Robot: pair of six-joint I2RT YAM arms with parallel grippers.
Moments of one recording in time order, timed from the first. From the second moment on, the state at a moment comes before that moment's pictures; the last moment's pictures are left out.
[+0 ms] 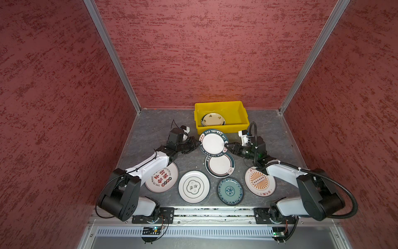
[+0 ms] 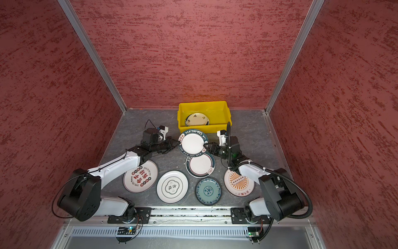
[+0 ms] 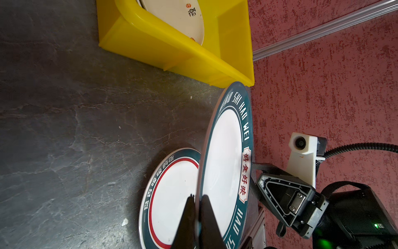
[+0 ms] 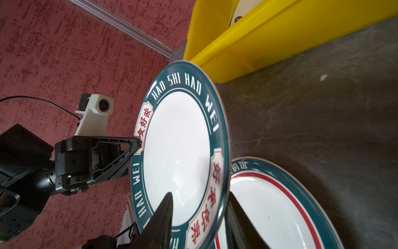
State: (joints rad) left arm -0.41 1.39 0.79 0.04 0.44 -0.88; right arm 0.36 1.40 0.56 0.46 -0.56 0.83
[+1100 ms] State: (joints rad) left arm -0.37 1.29 0.78 0.07 0.42 -0.87; right arm 0.35 1.41 0.56 0.41 -0.50 0.85
